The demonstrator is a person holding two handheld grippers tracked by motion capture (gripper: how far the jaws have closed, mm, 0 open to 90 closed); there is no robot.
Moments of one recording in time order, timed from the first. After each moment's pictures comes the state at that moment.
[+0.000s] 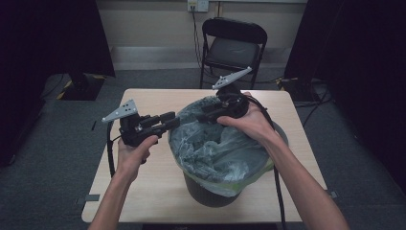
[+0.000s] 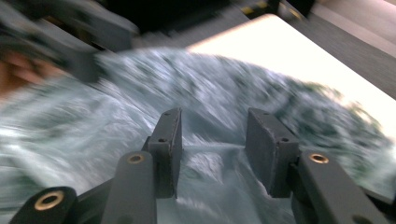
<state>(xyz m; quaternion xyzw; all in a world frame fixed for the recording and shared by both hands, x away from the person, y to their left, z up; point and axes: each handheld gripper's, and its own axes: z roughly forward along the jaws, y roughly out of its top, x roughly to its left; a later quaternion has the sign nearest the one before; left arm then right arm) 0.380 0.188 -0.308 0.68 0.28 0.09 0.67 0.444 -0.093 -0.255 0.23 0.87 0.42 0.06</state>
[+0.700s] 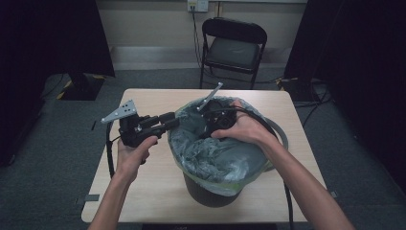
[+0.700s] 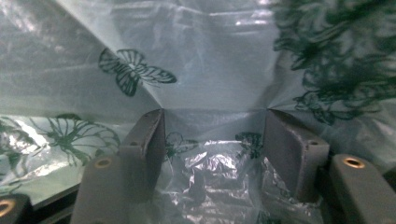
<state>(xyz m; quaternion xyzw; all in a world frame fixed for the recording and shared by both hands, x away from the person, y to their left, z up) 0.379 0.187 -0.309 0.68 0.28 0.09 0.67 0.448 -0.068 -0.297 0.21 0.95 0.24 0.08</state>
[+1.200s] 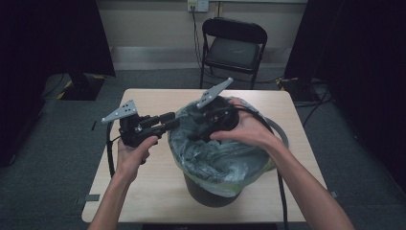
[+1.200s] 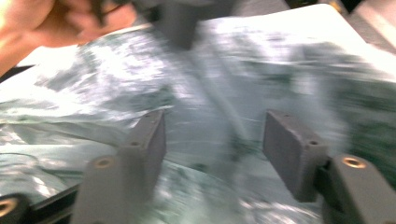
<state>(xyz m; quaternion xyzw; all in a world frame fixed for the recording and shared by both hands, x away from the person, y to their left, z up) 0.379 0.188 -0.308 0.69 0.28 0.09 0.67 0.413 -0.064 -0.260 0.12 0.92 0.38 0.05</state>
